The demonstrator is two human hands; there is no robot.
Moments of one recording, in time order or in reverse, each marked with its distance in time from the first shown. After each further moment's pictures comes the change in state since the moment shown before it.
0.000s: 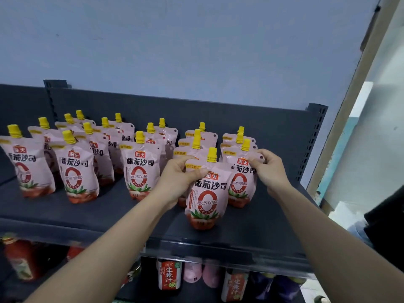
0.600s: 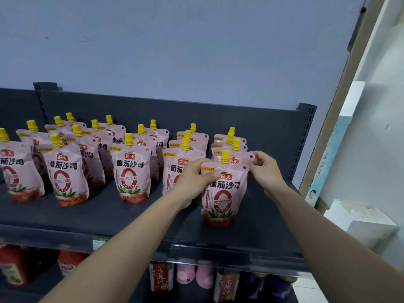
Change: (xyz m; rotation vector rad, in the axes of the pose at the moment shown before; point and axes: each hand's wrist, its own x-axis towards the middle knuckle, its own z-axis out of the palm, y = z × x) left_hand 0.019 -0.012 0.049 0.103 -0.090 -0.078; right_hand 0.012 0.016 -0.017 -0.037 -0.021 0.030
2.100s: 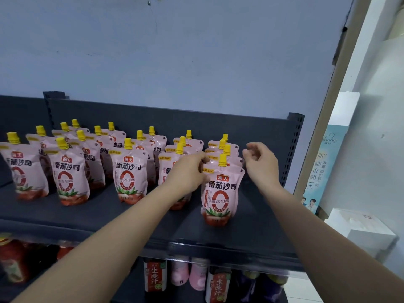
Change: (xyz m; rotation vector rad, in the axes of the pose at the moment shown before) left_hand -0.006 0.037 0.004 0.887 0.116 0.157; right_hand -0.028 -0.045 -0.013 -0.239 0.218 -0.226
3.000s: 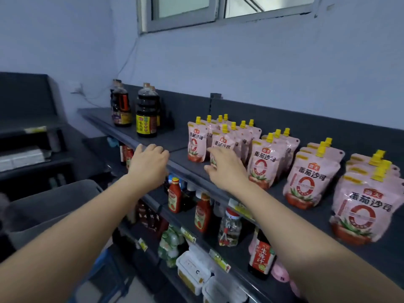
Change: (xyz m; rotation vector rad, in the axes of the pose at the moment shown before) left_hand -0.266 -0.173 -0.215 1.113 0.186 -0.529; right_hand -0.207 -0.191 0.197 -0.233 -0.769 -0.797
